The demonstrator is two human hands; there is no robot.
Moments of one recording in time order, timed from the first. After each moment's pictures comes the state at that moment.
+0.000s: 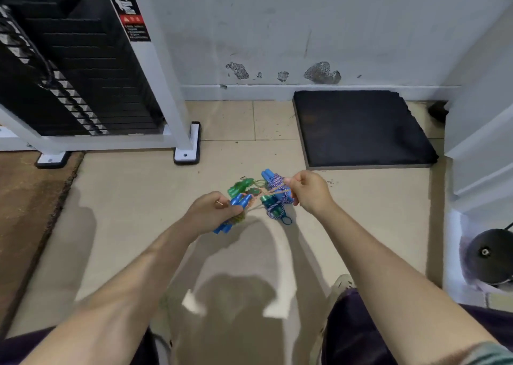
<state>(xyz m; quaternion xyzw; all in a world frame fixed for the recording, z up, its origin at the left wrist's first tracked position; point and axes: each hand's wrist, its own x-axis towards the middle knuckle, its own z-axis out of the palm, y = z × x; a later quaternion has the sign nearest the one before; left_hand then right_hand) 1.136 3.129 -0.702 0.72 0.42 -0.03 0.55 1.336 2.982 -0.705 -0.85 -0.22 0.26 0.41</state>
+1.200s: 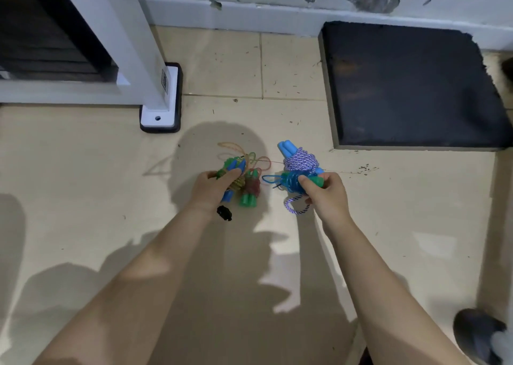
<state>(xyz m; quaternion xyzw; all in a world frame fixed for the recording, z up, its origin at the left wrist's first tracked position) 1.239 3.215 -0.898 0.51 0.55 0.06 0.66 1.383 3.037 -0.864 -0.81 -0.01 0.29 0.51</state>
